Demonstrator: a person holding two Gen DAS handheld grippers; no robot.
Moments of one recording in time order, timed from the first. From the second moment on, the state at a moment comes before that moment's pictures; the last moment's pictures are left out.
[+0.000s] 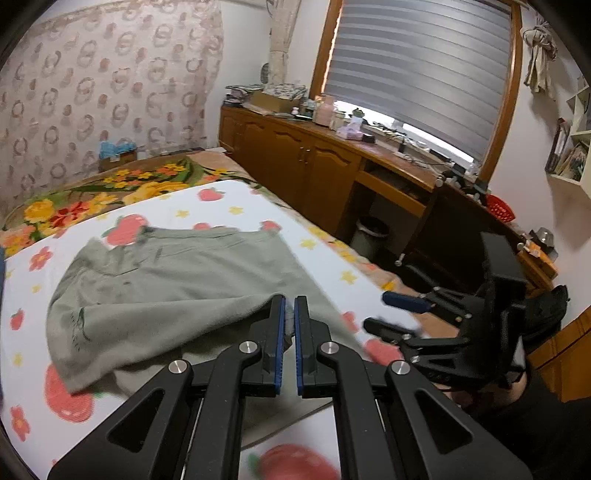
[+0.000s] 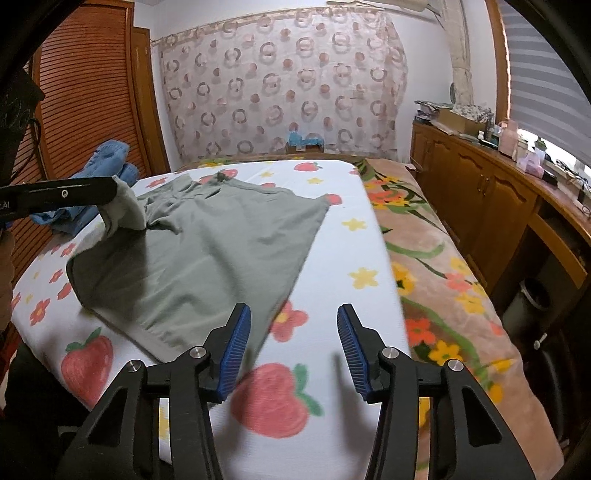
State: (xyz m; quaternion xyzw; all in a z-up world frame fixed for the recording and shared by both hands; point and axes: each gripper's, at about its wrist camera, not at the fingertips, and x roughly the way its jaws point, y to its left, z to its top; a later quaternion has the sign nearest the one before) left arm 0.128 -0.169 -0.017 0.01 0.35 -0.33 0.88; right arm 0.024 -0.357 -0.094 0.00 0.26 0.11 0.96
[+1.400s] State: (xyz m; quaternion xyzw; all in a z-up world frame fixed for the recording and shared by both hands) left arm 0.107 -0.094 -0.080 0.00 0.38 -0.18 0.91; right arm 0.038 -0.340 -0.095 -0.01 0.27 0.16 0.95
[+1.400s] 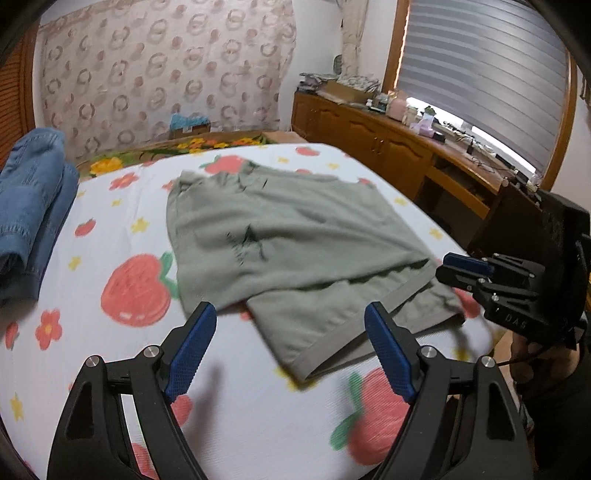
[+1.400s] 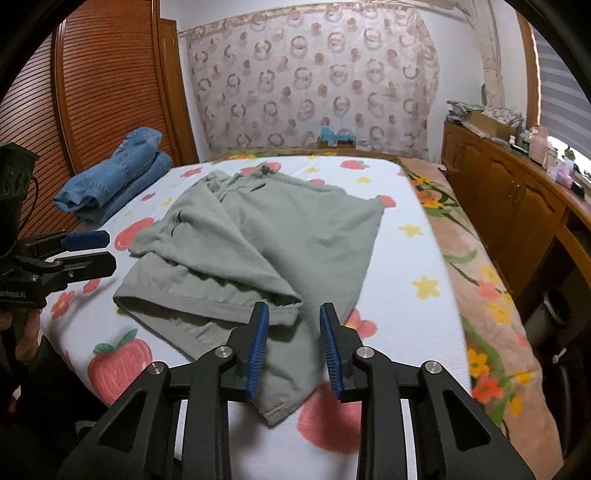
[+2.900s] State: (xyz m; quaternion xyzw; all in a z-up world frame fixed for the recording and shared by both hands) left arm 0.101 -0.083 -0.094 -0.01 0.38 -0.17 0.91; right arm -0.022 -0.343 -0.069 0.00 0.24 0.16 0.96
